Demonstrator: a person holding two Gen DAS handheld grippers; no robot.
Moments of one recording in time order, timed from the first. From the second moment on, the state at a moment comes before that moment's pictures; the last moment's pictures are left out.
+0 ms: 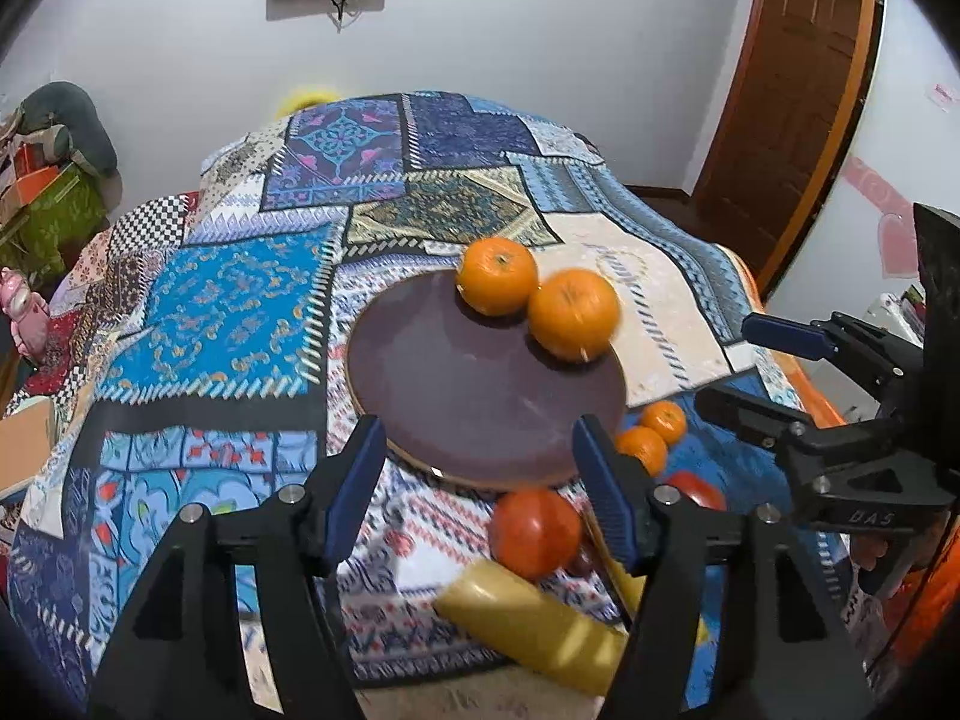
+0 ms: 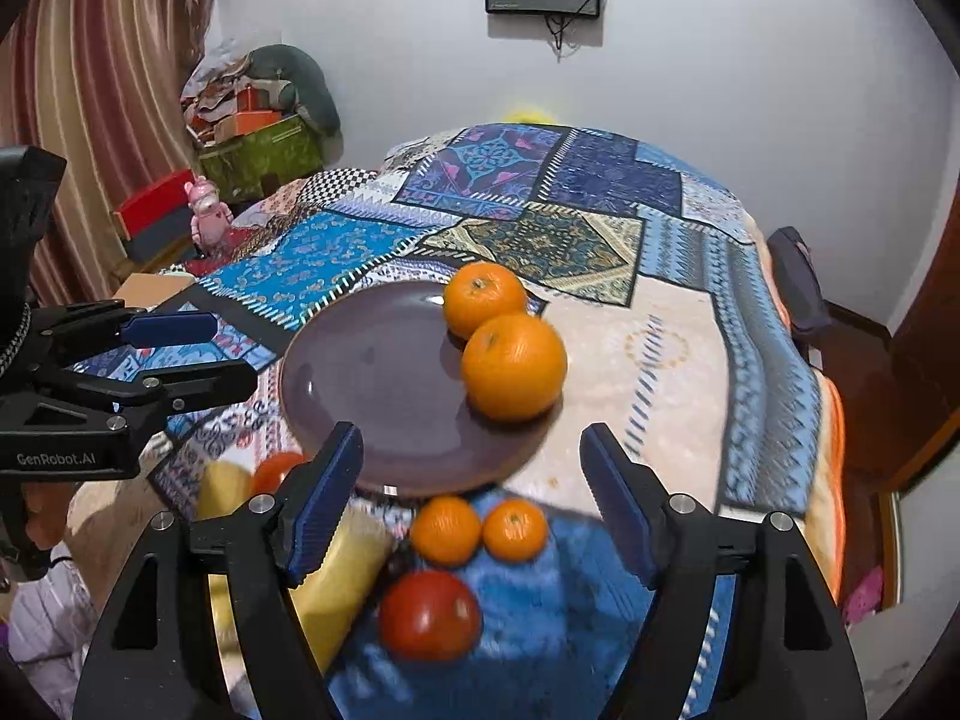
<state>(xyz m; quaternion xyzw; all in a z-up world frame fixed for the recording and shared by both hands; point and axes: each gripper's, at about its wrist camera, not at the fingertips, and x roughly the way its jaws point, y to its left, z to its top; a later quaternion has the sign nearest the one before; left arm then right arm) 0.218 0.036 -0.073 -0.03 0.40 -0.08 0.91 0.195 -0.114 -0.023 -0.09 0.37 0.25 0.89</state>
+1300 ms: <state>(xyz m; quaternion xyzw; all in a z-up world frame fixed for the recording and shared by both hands) 0.223 0.014 -0.143 -0.03 0.47 -0.10 0.88 0.171 -0.136 -0.105 -0.01 0.46 0.28 0.84</state>
